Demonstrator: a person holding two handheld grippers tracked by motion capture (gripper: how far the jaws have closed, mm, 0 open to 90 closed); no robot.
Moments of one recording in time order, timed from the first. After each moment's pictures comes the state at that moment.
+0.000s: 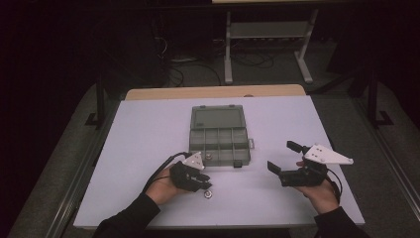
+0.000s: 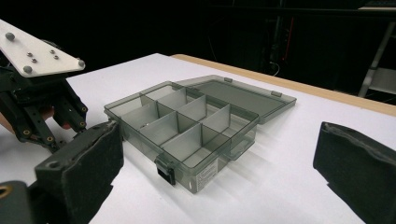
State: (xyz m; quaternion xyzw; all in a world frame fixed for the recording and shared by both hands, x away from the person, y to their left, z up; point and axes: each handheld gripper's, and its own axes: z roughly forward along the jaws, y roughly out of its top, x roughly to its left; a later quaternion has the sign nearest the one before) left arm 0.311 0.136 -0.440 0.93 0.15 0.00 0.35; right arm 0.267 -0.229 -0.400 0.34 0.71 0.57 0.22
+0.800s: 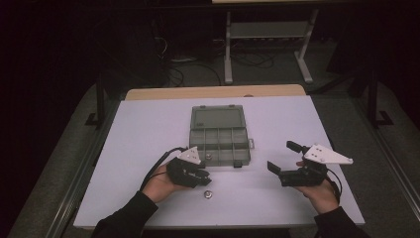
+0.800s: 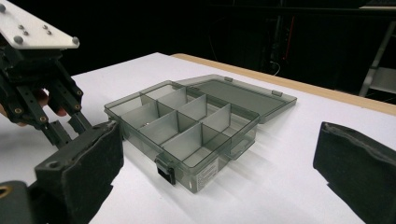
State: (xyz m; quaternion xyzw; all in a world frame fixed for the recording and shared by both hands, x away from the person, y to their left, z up) left arm 0.314 0.143 -0.419 0.91 0.17 -0.02 0.37; right arm 0.268 -0.229 -0.400 0.34 0.71 0.58 0.21
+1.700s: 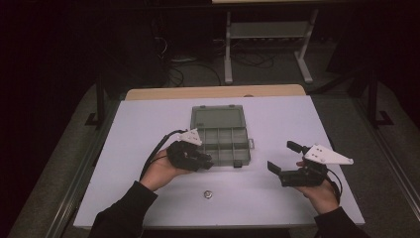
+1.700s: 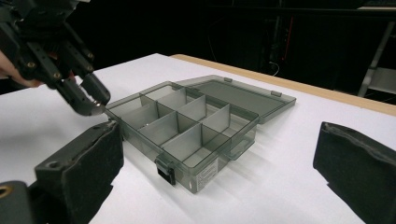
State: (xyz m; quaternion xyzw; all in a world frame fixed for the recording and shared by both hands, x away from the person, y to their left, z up) left arm 0.339 0.135 -0.376 0.90 0.19 0.00 0.39; right arm 0.267 -0.229 -0.400 0.34 0.71 0.57 0.22
